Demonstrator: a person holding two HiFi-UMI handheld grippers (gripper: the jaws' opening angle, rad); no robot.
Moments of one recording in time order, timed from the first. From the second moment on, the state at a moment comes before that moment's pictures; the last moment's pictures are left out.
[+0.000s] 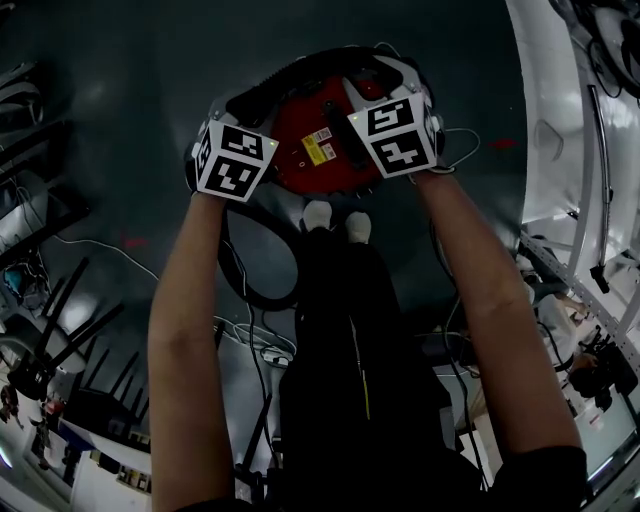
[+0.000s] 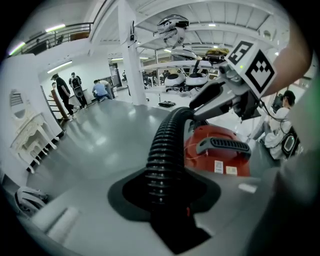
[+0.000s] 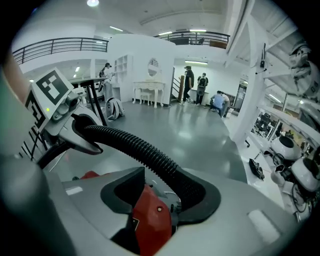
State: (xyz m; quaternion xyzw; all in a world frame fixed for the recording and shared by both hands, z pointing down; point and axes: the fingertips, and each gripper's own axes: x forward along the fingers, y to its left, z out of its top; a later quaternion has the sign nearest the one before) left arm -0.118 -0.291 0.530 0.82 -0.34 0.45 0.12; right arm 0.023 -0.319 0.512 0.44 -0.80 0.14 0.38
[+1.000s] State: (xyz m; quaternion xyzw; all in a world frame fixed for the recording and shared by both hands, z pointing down) left arm -0.150 -0.306 0.600 0.78 -0.41 0.46 0.08; right arm 0.004 -0.349 0.570 0.40 -0.80 0.10 0.44
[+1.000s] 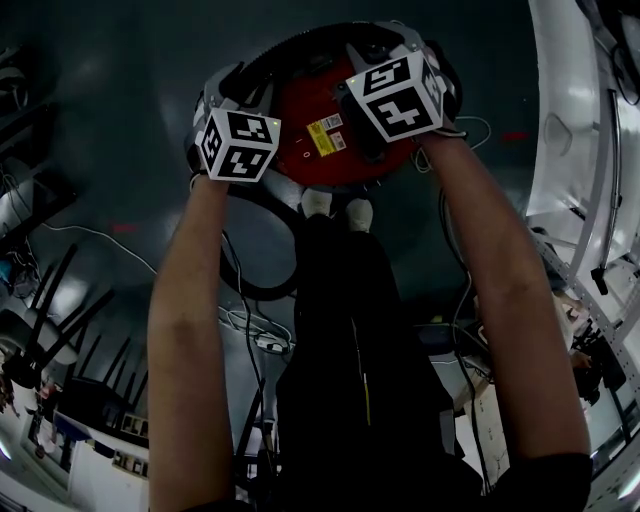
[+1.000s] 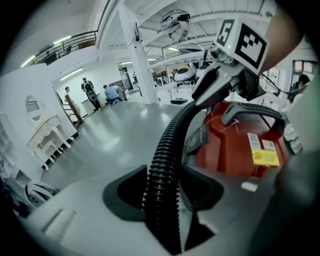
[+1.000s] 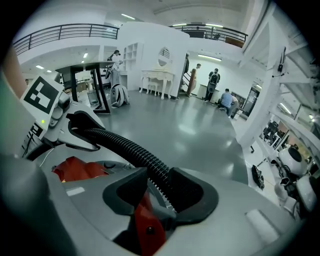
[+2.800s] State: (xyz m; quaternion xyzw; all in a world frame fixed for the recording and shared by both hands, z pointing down) left arm 0.010 -0.328 0.547 0.86 -0.36 0.37 0.04; right arm 0.061 -0.323 0.565 0.44 -0.79 0.13 0.40
